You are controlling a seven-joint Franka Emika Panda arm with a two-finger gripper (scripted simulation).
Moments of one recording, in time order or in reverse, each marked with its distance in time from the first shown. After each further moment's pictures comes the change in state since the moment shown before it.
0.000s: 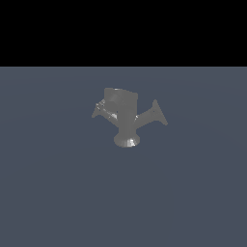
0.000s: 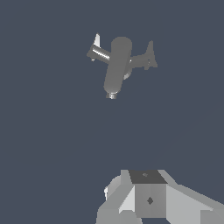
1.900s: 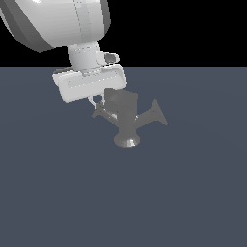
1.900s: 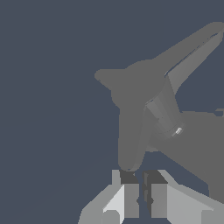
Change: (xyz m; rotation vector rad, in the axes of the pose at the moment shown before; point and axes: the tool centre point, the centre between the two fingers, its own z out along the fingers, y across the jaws) arm 0.222 -0.076 0.333 -0.252 -0.081 -0.383
